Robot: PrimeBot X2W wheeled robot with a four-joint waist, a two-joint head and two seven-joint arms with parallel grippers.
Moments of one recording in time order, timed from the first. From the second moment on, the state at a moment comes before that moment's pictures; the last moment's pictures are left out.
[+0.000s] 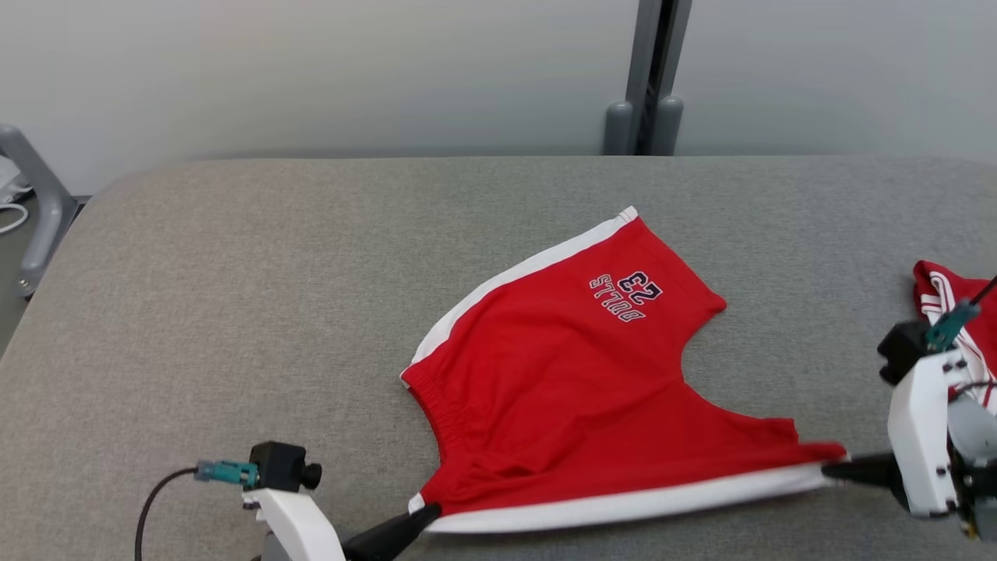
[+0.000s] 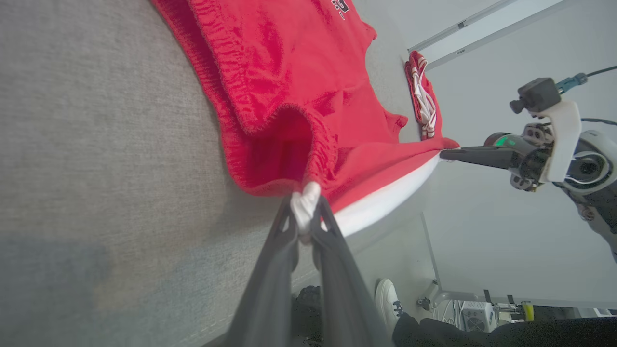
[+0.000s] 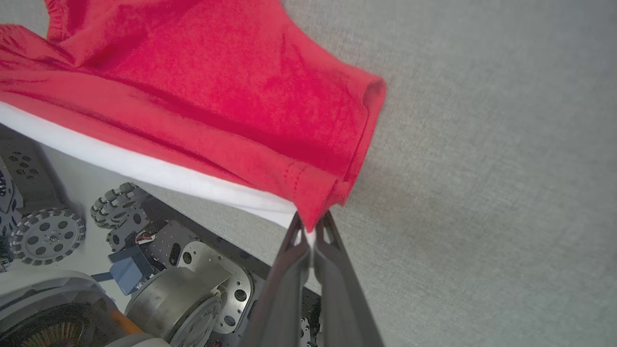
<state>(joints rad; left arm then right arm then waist) -0.22 0.51 -0.87 0.19 -1.46 -0.12 0.23 -0.62 -0.86 1.05 0.29 1.37 0.13 0.72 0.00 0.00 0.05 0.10</state>
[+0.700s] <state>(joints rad) -0.42 0.46 -0.81 0.17 -1.72 -0.07 0.53 -0.91 -0.69 0.86 0.47 1.22 0.13 0.68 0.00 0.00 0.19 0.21</state>
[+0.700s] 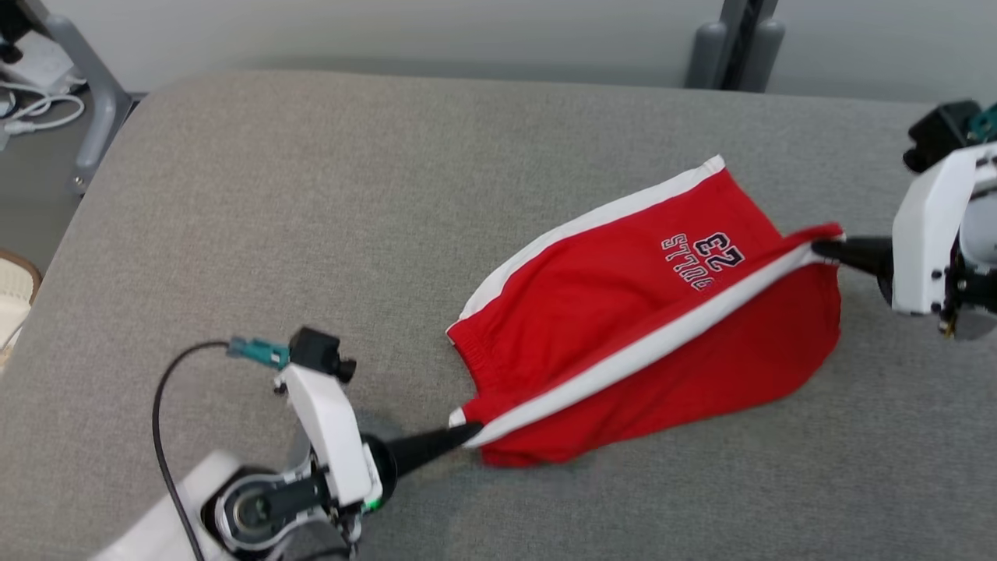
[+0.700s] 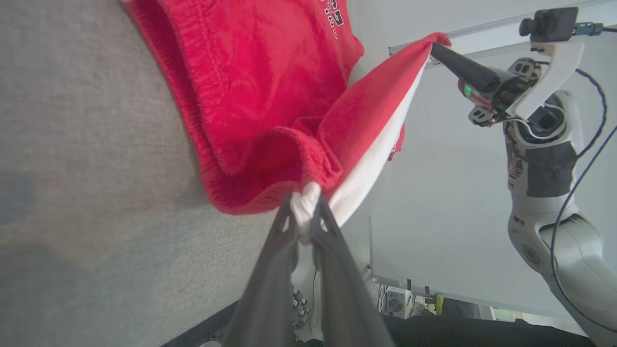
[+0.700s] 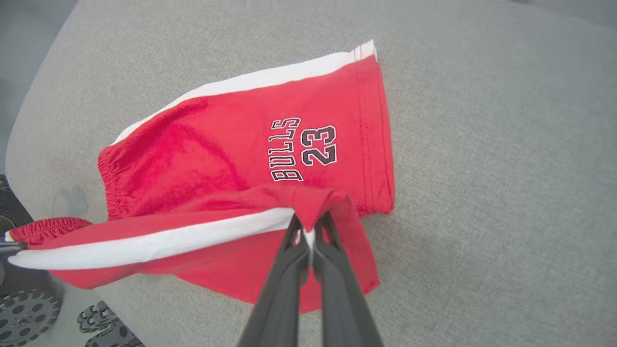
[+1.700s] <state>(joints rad) -0.73 0.28 -0.73 0.43 -1.75 -0.09 0.59 -1.16 -0.51 0.78 0.82 1.09 0.13 0.65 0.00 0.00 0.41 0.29</state>
